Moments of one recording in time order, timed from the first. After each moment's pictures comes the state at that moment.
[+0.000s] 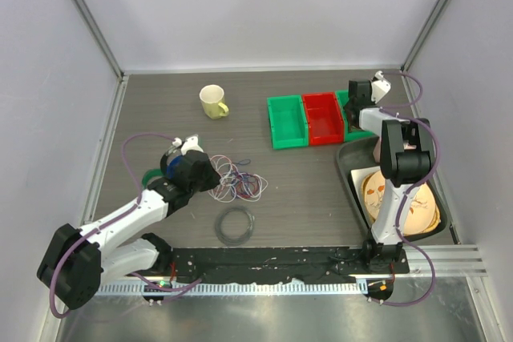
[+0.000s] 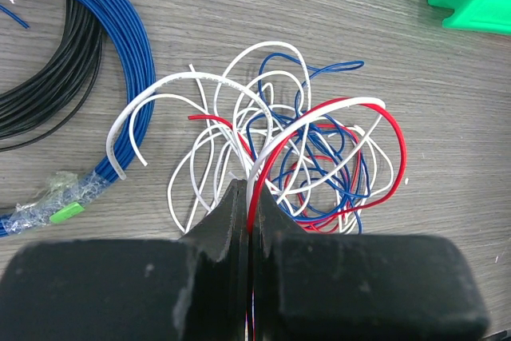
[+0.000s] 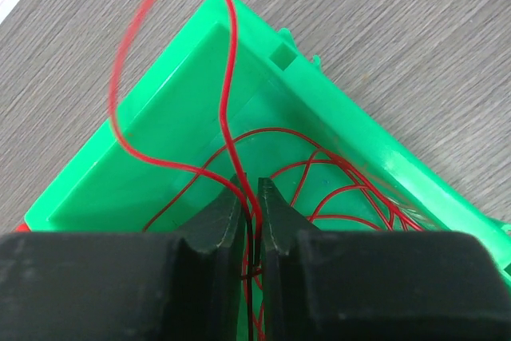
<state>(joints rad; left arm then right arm) -0.60 1.06 0.51 -0.17 -0.21 -0.76 0.05 2.01 1.27 0.08 0.44 0.66</state>
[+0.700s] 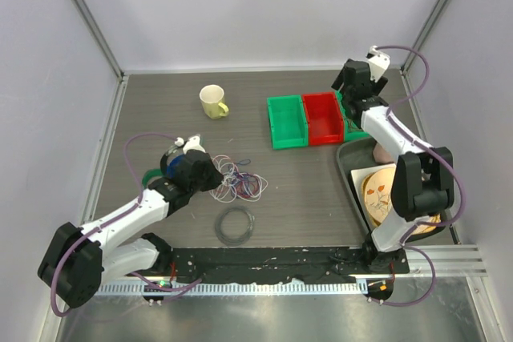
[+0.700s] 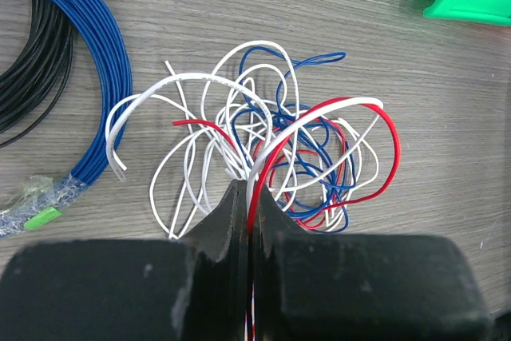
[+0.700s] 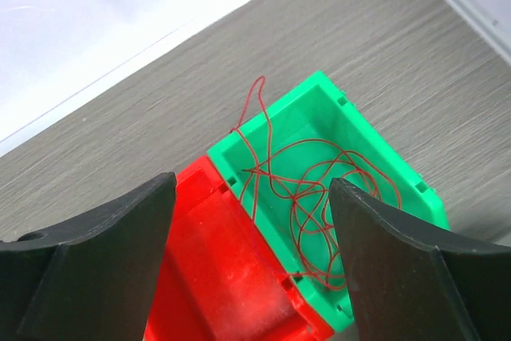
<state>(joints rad) -0.60 1.07 0.51 -0.15 -0.17 -0.76 0.17 1.70 1.28 -0.06 0.54 0.50</state>
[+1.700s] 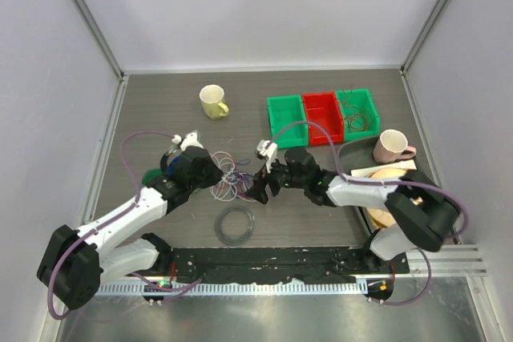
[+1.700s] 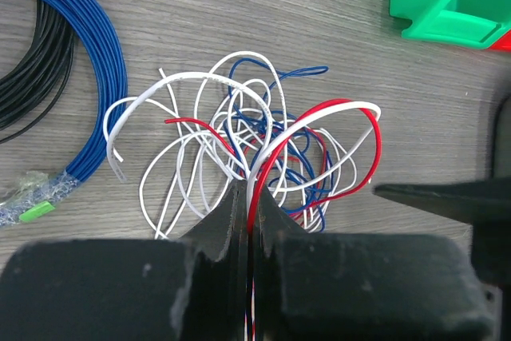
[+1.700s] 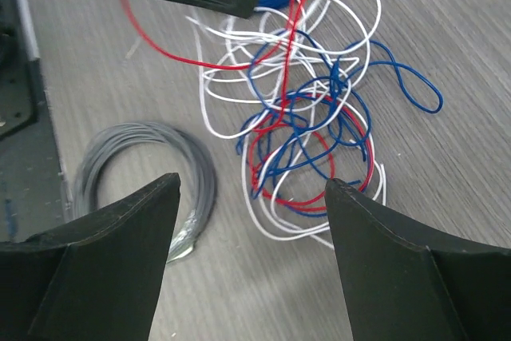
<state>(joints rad) -0.60 1.05 0.56 -0.20 -0.18 -0.81 0.83 1.44 0.61 0.43 -0.38 0.08</state>
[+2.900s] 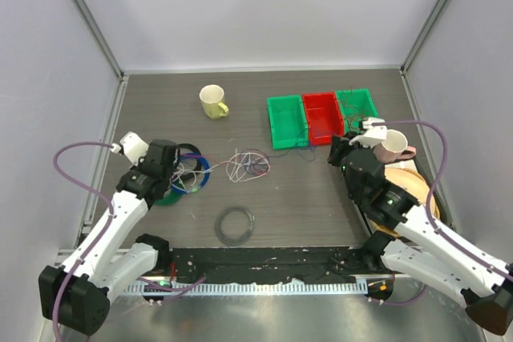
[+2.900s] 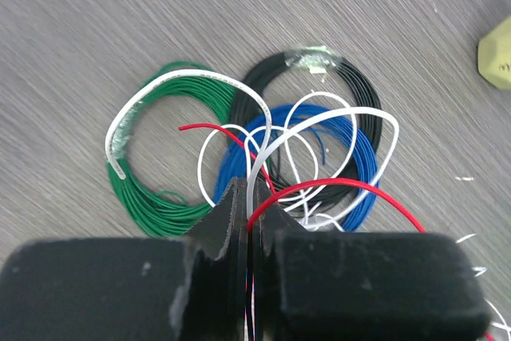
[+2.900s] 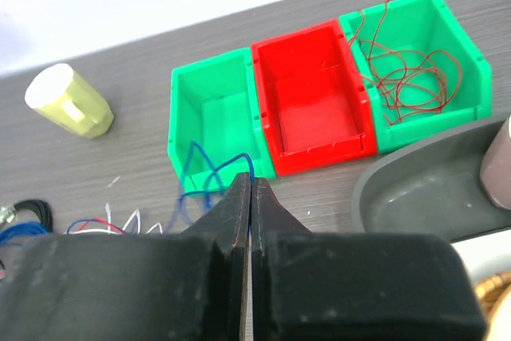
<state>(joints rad) -0.33 0.91 0.69 -0.65 -0.66 -0.95 0.75 0.77 0.66 -0.11 0.70 0.44</state>
